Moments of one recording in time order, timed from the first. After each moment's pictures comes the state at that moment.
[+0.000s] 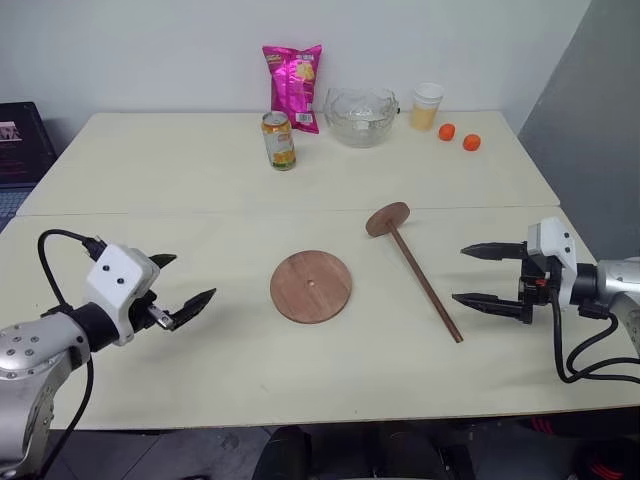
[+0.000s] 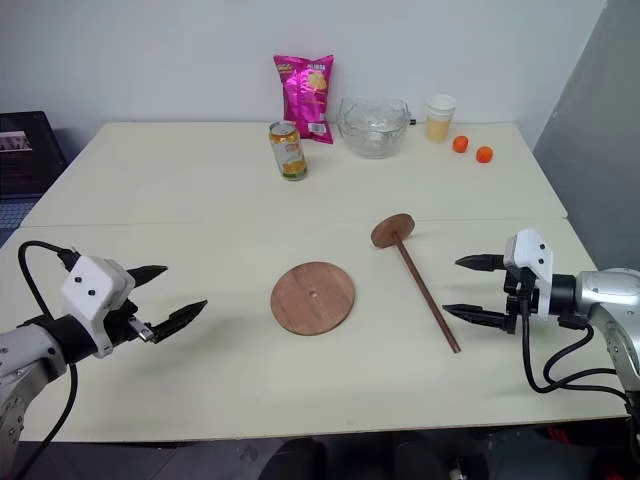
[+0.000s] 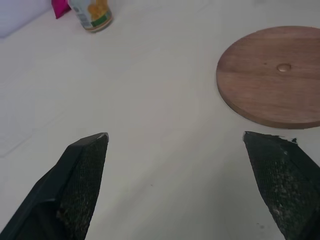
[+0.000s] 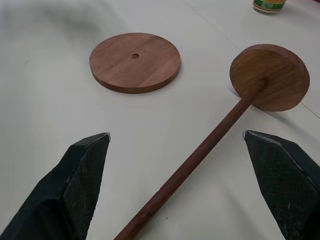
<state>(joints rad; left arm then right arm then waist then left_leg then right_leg) 0.13 0.84 0.44 -0.42 -0.37 0.43 -0.75 -0.25 -0.92 -0.12 -0.16 0.51 0.38 1.18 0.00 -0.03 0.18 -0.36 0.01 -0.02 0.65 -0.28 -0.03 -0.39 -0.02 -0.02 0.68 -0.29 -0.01</state>
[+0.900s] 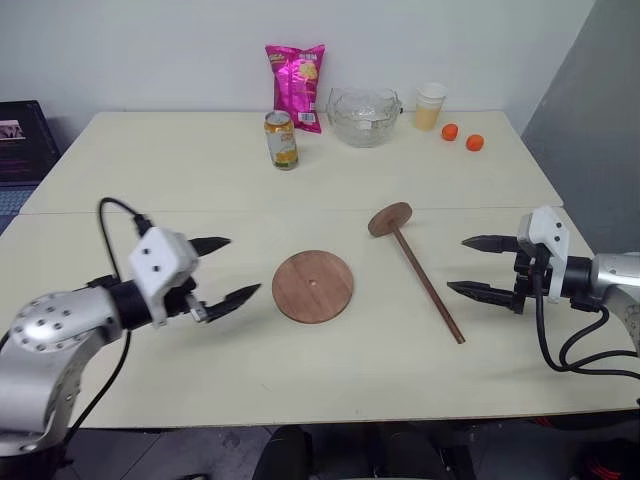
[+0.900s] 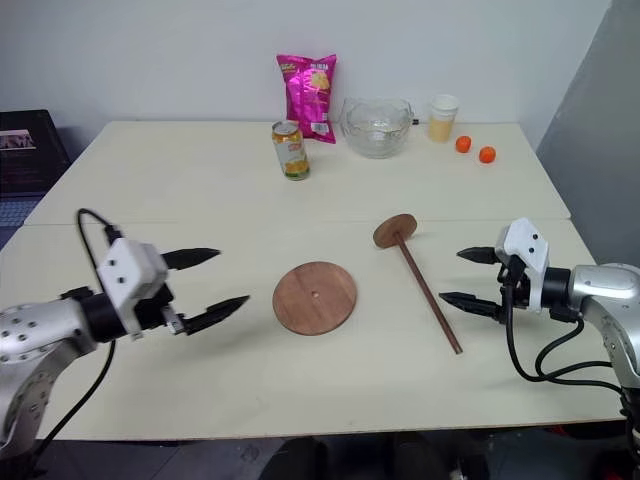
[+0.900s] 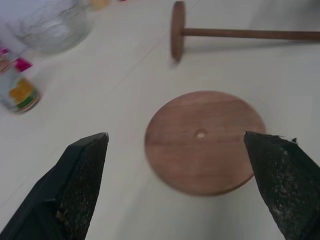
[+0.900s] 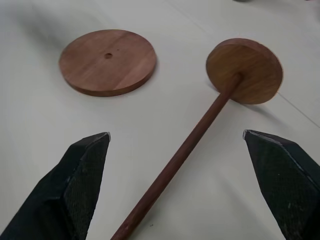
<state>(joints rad) -0.08 0.86 0.20 -0.56 -0.46 0.51 -0.84 -0.31 -0.92 -0.13 -0.36 0.53 0.69 0.96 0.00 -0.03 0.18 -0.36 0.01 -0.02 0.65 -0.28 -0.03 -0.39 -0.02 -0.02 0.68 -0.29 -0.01</state>
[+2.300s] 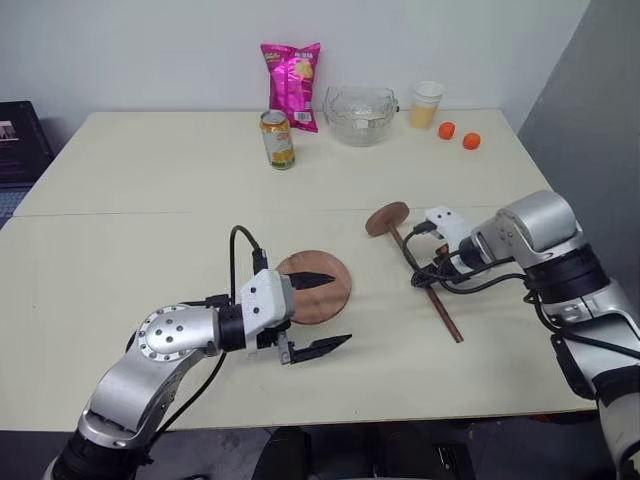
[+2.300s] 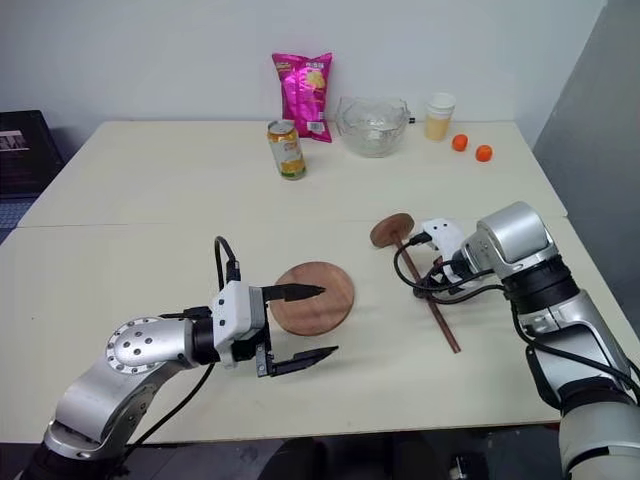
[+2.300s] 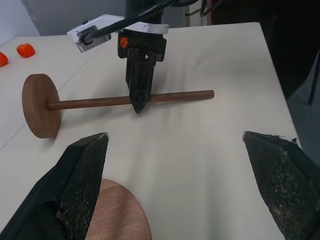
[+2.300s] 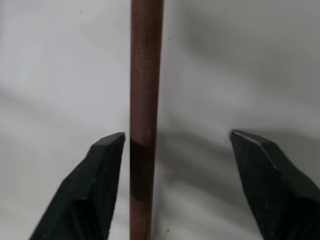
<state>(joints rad) -0.10 0.69 -0.09 -0.58 -0.41 0.36 -0.90 -1.01 -0.59 0.37 0.24 0.44 1.59 0.54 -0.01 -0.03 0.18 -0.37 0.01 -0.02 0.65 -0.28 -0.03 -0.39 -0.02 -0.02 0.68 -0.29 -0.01</state>
